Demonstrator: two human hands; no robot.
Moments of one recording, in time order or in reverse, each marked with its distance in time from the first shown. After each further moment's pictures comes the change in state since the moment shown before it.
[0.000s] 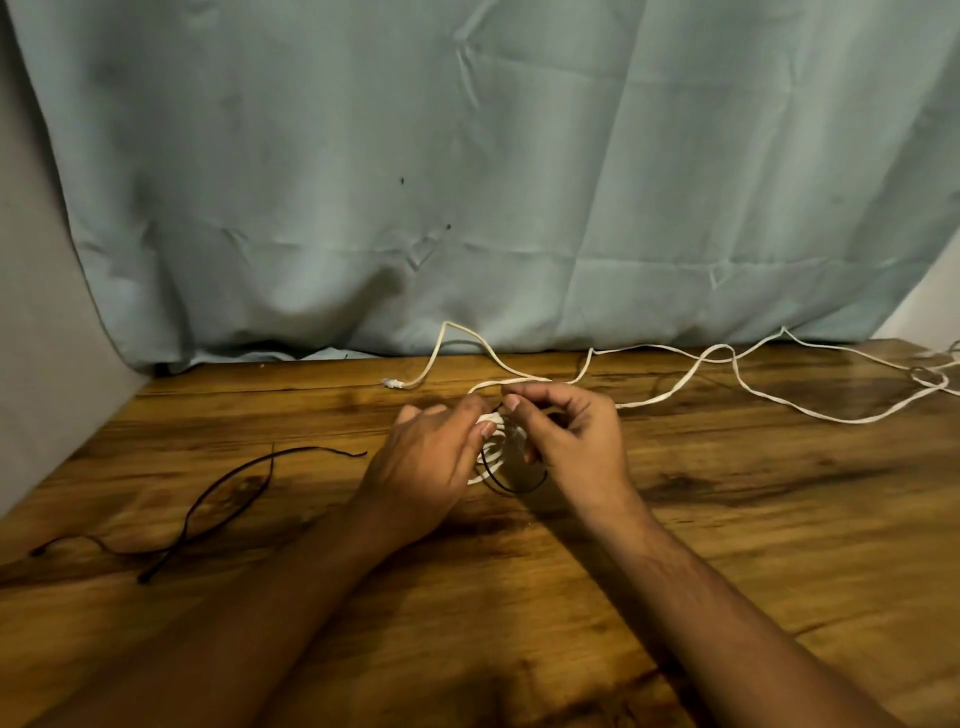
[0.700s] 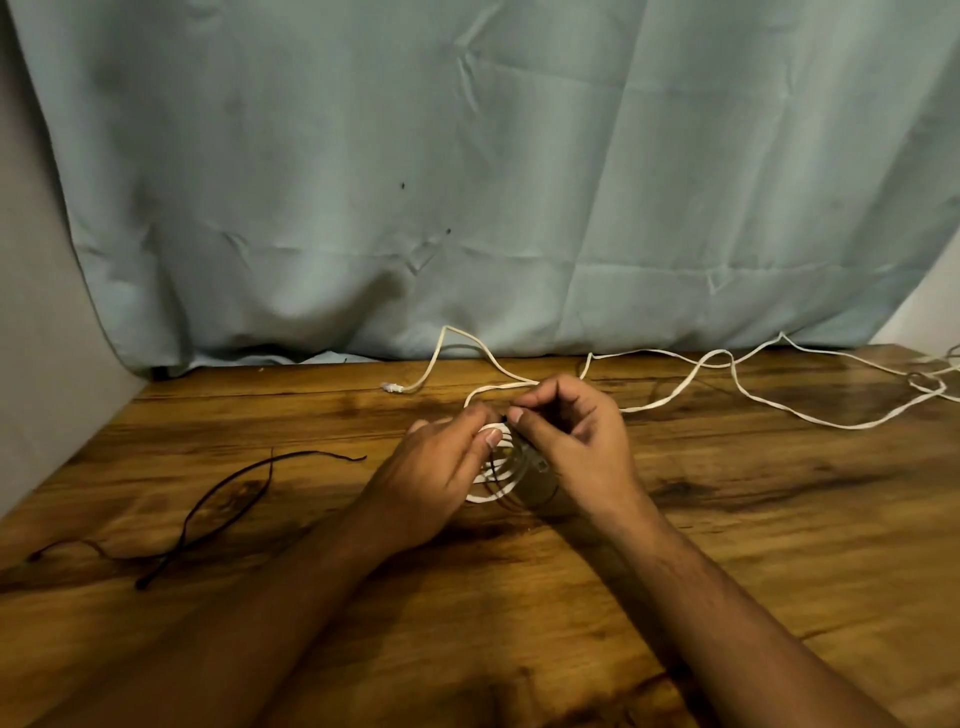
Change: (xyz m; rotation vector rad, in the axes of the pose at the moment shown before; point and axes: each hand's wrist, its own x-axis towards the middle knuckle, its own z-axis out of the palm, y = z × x) left_hand -0.001 0.006 -0.005 -0.248 -0.047 -0.007; right_hand 0.001 -0.009 -0.006 -0.021 -0.087 -0.075
